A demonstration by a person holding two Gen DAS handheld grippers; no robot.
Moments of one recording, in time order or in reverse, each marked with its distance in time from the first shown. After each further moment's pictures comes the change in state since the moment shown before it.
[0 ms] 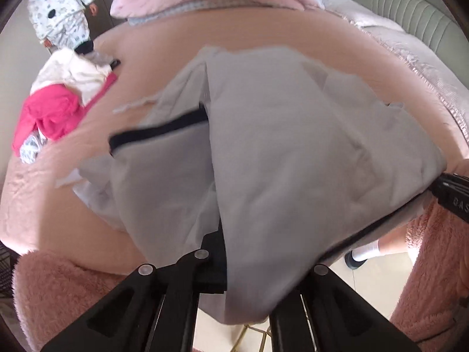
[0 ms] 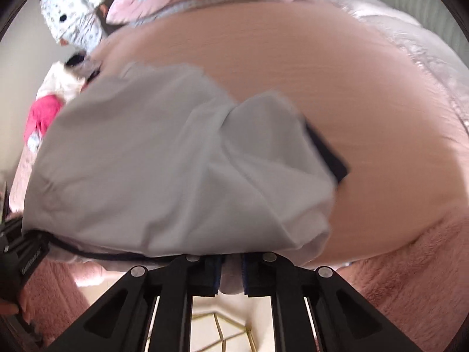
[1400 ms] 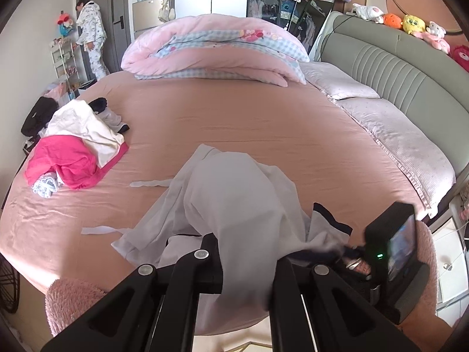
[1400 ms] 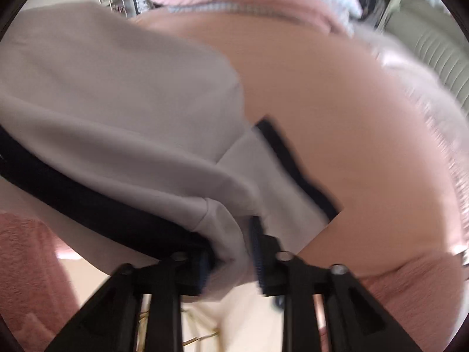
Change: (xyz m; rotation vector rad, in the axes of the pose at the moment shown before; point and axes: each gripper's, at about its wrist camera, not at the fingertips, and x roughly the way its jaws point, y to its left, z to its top) left arm -0.112 0.019 0.044 -0.087 -0.237 -0.090; right arm -0.004 0.046 -0.026 -0.284 -0.064 -0.116
